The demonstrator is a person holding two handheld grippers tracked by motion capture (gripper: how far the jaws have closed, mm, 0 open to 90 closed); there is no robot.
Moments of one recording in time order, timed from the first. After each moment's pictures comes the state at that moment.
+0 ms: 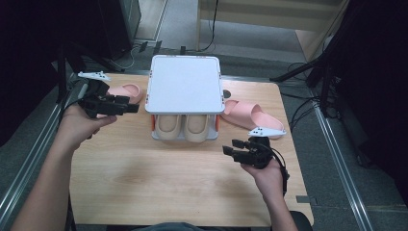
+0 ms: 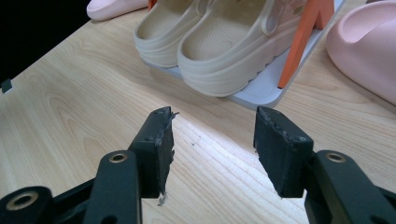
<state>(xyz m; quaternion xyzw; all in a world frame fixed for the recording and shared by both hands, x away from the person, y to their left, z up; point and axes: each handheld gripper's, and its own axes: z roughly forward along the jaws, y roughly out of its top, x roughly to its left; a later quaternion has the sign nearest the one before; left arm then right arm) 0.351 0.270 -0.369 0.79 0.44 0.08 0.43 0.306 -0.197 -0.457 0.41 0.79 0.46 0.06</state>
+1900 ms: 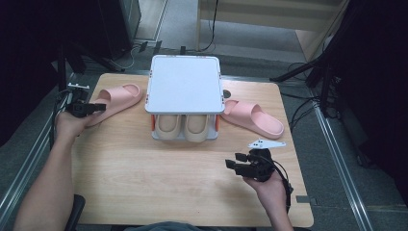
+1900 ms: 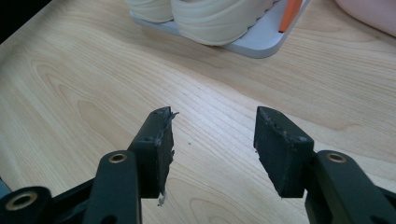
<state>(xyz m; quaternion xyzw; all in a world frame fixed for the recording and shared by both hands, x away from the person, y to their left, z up) 0.434 0.389 -0.507 0.71 0.59 0.13 0.35 0.279 -0.203 -0.473 0.43 0.80 0.41 0.05</state>
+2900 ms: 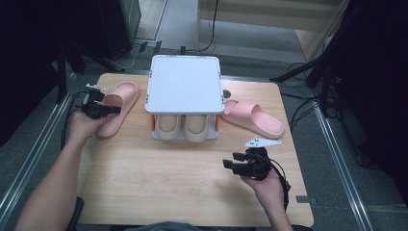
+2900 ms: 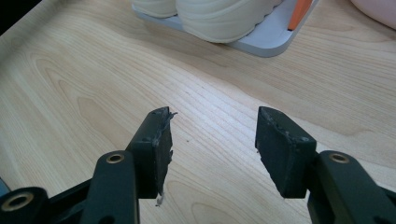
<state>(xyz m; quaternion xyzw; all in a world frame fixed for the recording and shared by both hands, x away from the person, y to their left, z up) 0.439 0.339 -0.505 0.75 0.56 0.09 0.35 0.283 -0.196 -0.475 0.43 0.81 0.40 0.04</state>
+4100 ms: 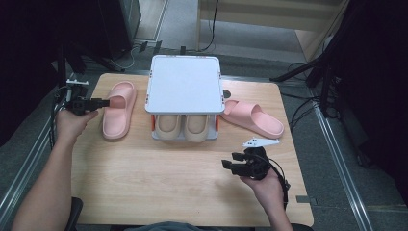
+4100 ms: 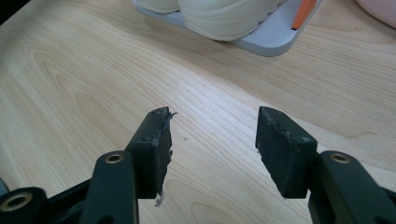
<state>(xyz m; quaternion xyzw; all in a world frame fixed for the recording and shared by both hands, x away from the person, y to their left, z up) 0.425 0.376 -0.482 0.69 0.60 0.16 0.36 0.284 -0.192 -0.476 0.42 0.82 0.40 0.05</state>
